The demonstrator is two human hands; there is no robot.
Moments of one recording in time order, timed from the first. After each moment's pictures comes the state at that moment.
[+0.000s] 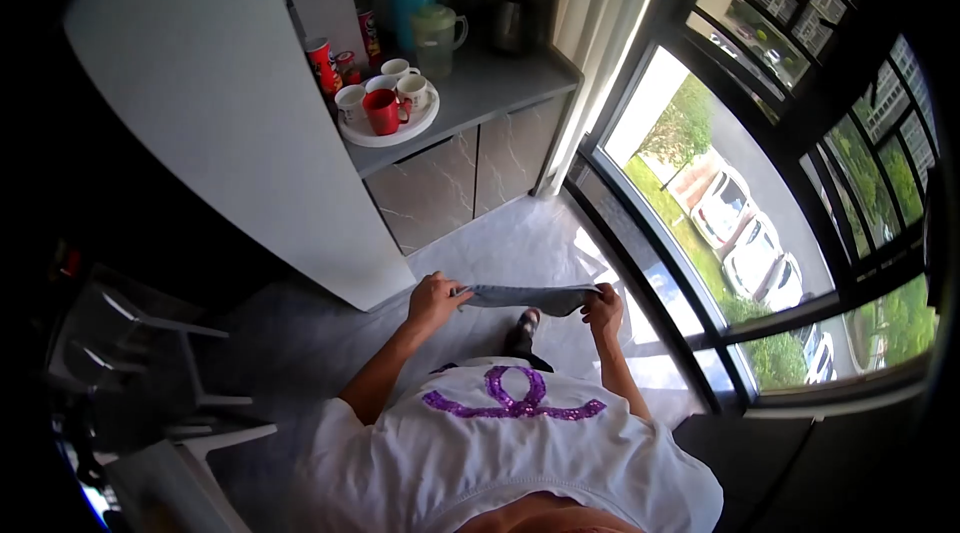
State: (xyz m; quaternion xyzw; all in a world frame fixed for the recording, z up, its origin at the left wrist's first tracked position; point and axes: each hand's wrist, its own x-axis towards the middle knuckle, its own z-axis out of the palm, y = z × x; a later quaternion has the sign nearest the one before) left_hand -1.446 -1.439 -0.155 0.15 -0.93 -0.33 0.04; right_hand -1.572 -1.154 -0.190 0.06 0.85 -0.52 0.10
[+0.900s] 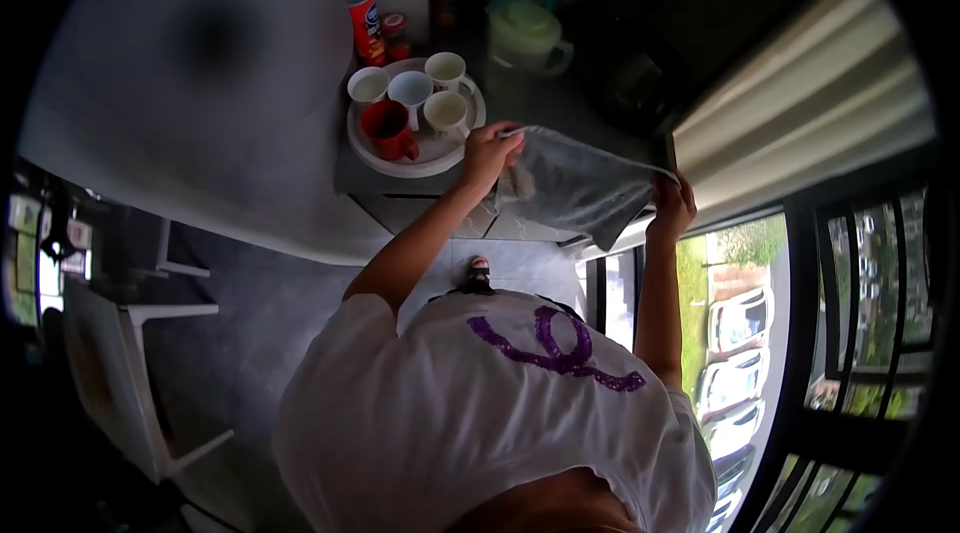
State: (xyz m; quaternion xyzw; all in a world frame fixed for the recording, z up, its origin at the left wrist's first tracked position) left_hand -1.886 -1.611 -0.126 0.27 -0.54 -0.72 0.34; right_hand -2.090 -1.406 -0.099 -0.12 0.58 -0.80 0.11
